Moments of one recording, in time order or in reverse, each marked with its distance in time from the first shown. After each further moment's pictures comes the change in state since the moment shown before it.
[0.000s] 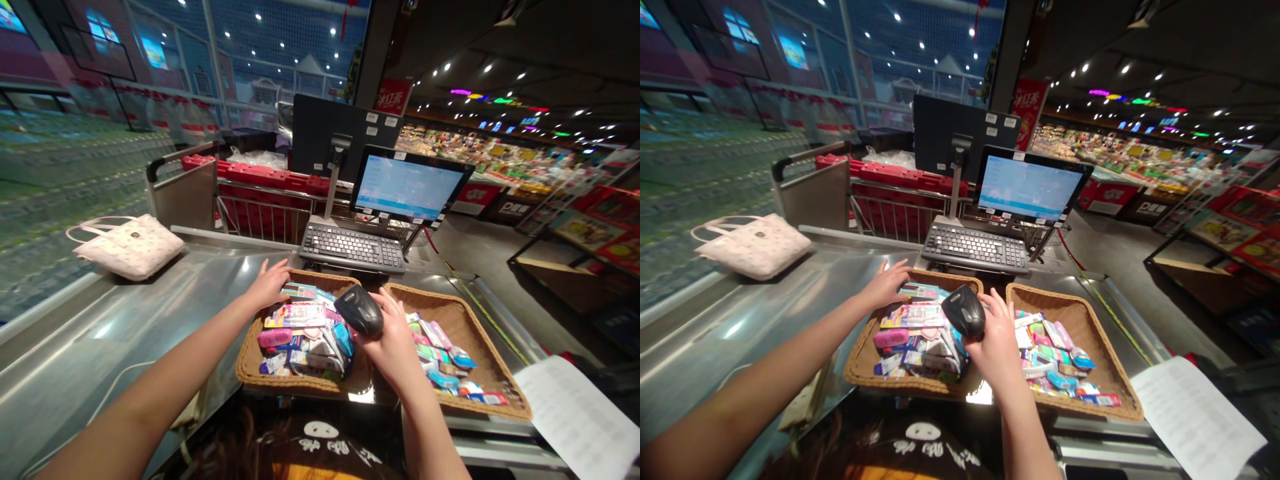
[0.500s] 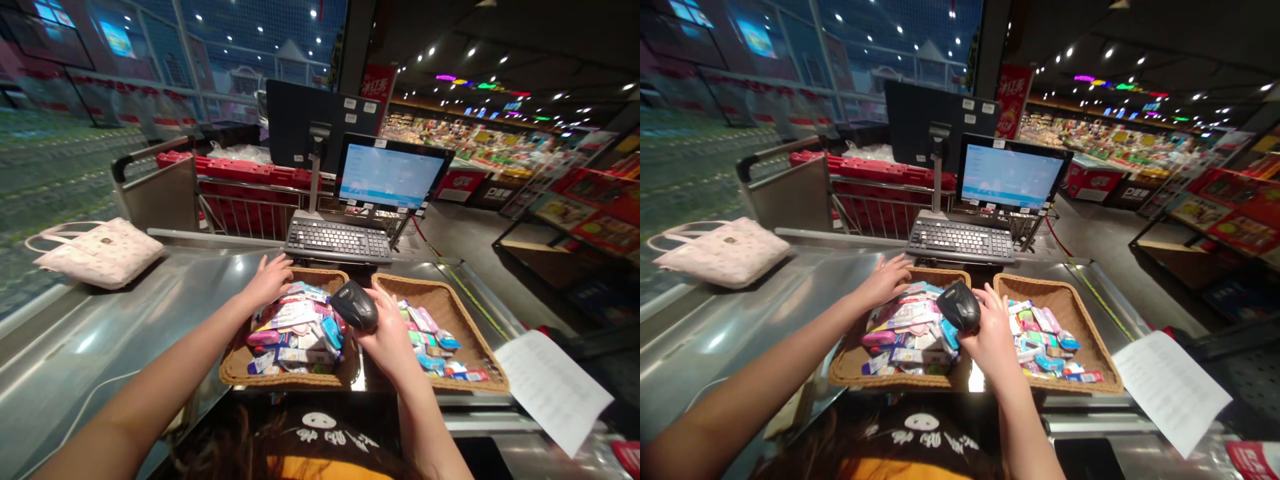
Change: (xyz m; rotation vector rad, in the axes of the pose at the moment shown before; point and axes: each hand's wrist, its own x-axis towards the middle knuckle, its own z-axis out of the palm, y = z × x) left_hand 0.024 0.043 -0.012 -0.008 0.004 0.023; right_hand -0.006 0.016 -0.015 0.014 -0.013 0.055
